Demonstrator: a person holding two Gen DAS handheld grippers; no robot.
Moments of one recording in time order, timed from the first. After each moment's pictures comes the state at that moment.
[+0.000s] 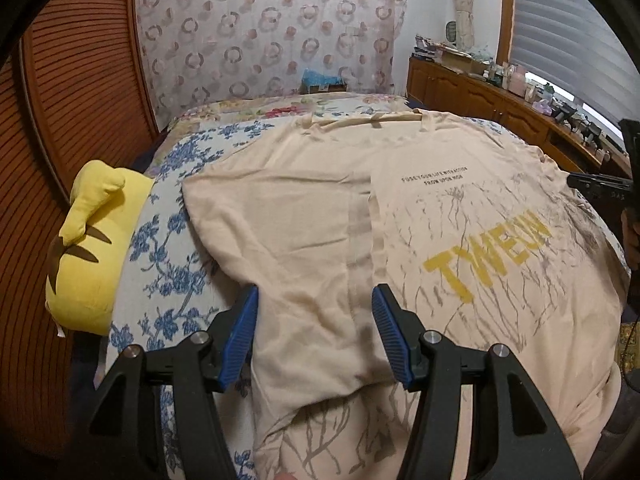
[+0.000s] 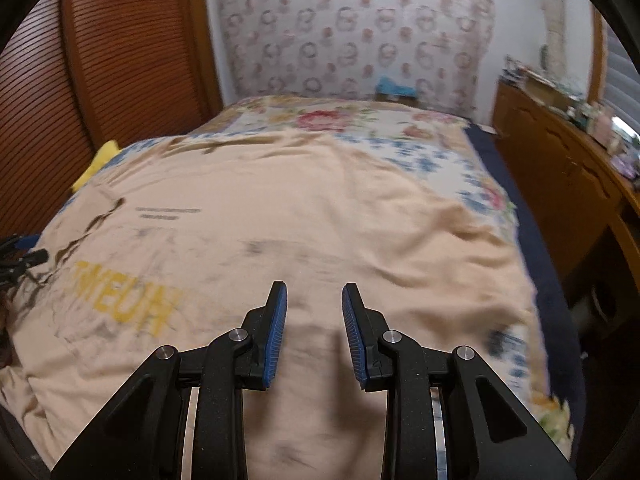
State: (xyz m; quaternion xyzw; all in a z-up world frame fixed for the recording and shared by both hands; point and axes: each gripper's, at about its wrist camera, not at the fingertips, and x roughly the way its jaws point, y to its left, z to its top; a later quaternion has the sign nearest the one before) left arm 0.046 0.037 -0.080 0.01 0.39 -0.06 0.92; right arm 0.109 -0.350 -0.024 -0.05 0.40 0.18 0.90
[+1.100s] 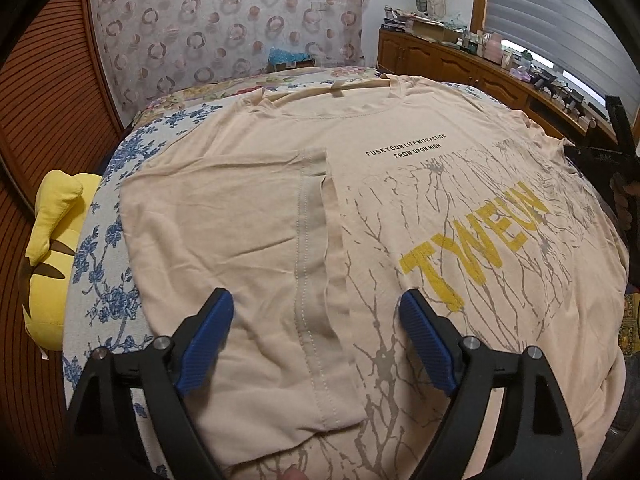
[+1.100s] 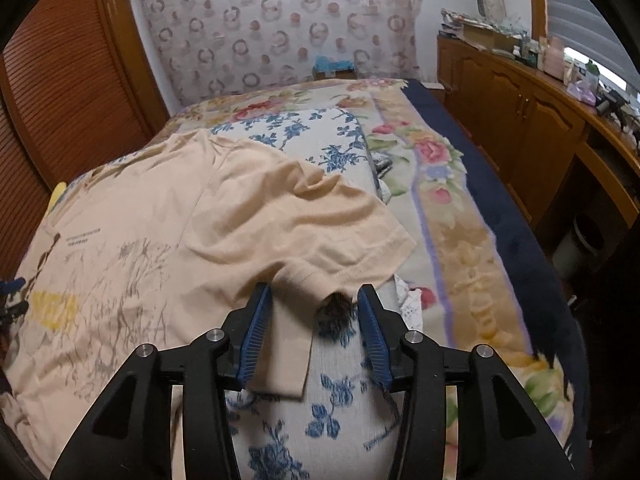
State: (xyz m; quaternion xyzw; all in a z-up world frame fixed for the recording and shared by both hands) left arm 0.073 0.009 -0.098 0.04 0.43 -0.11 0.90; right arm 0.142 -0.460 -0.045 0.03 0.44 0.11 0.89
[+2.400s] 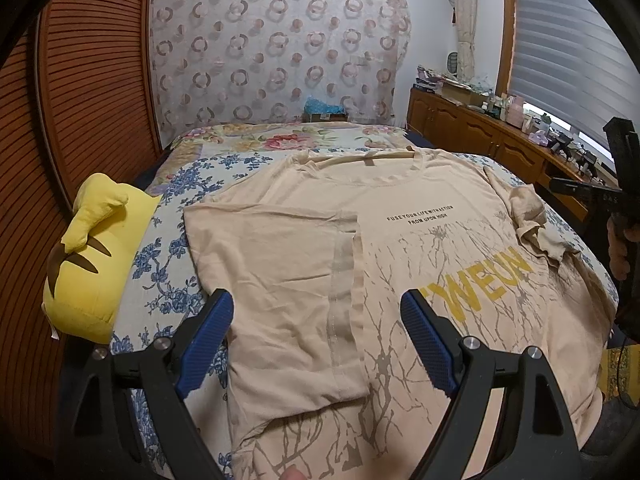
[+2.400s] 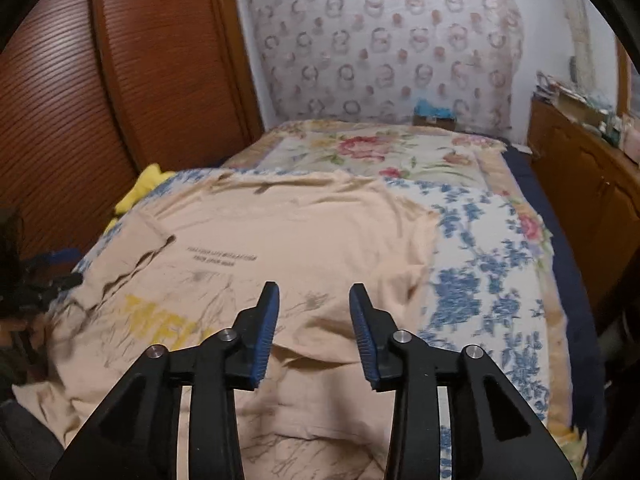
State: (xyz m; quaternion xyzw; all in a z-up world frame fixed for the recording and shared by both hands) left arm 0.036 0.033 -0.060 -0.01 0.34 -0.05 0.94; right arm 0.119 -0.331 0.010 -0.02 0.36 0.25 0.90
